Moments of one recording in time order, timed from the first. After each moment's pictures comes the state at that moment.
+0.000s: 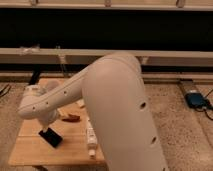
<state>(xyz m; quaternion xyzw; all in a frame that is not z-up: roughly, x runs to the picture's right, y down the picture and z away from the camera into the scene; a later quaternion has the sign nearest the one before) -0.274 0.183 0.760 -0.12 -0.23 -0.86 0.44</state>
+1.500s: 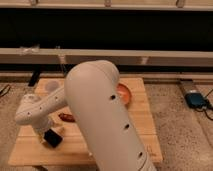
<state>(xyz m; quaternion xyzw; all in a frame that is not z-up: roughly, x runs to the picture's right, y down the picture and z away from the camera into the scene) -0.306 0.242 0.792 -0.13 -0.29 -0.87 0.37</state>
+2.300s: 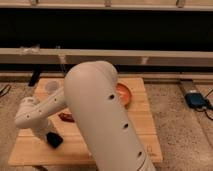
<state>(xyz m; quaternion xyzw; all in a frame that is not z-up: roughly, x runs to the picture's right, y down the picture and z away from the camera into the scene) -0.308 0.251 0.779 -0.13 -0.29 -0.88 0.36</state>
